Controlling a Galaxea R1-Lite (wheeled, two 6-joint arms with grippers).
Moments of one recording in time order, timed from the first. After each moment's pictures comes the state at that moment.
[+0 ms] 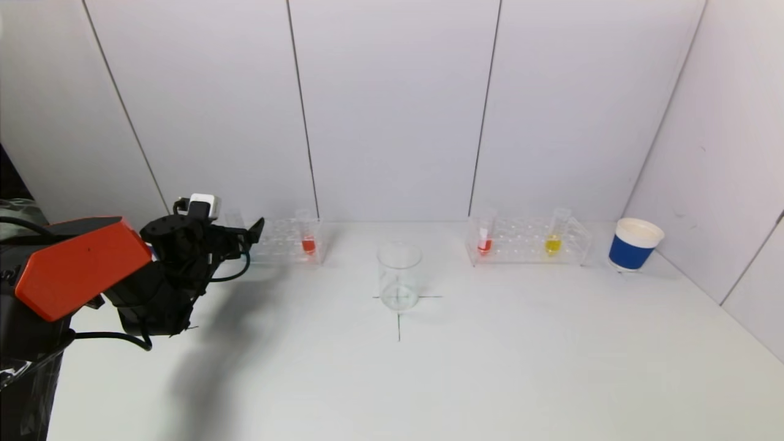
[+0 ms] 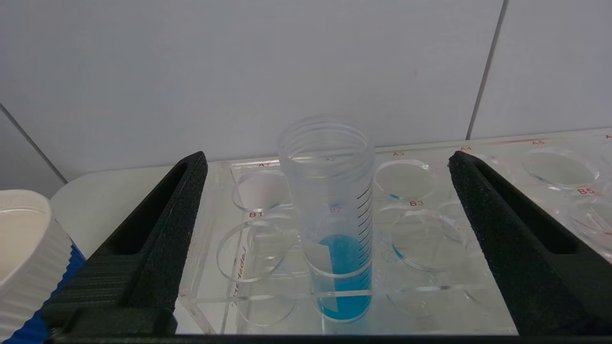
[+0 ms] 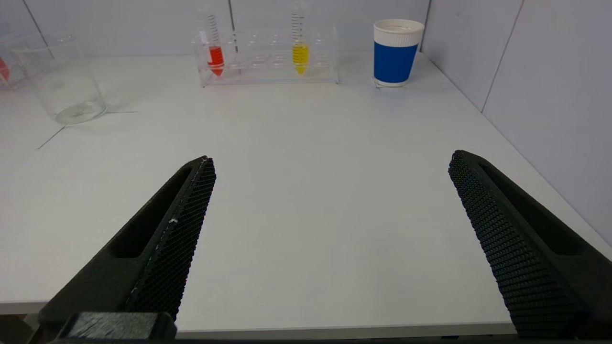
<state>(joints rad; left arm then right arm) 0.05 2.41 -1.03 -1.42 -0.09 0.08 0.00 0.00 0.00 0.00 -0.02 0.03</state>
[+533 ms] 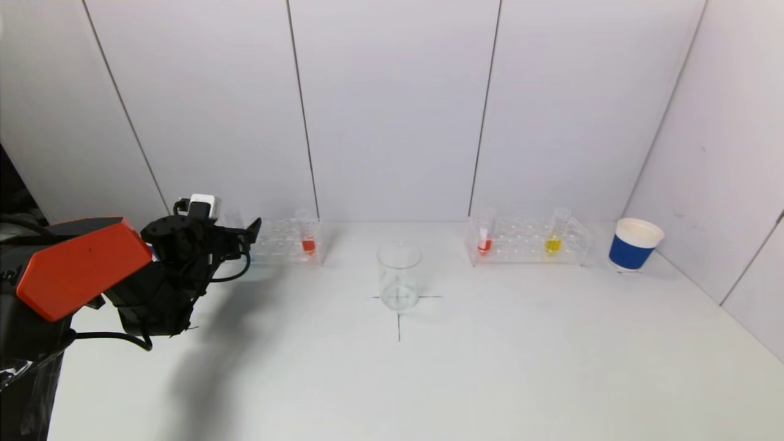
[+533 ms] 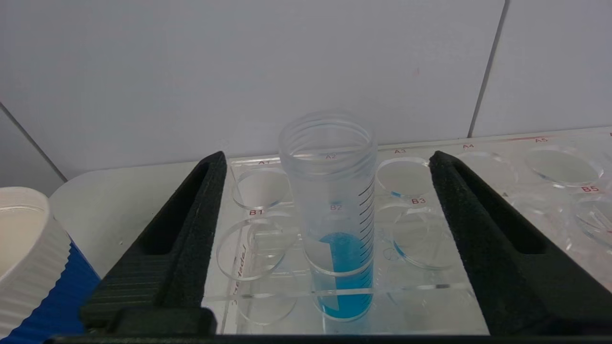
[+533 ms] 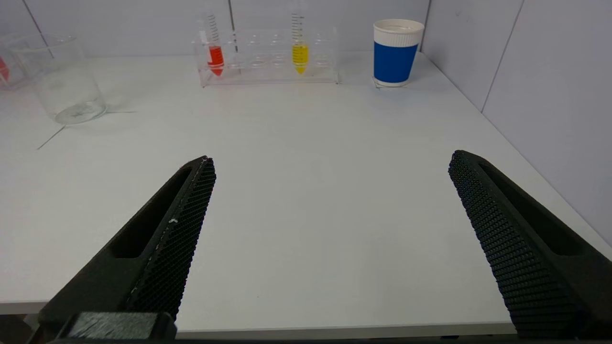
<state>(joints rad) 0.05 2.41 -1.03 -1.43 -0.09 0.08 0.00 0.00 0.00 0.00 -0.02 0.03</state>
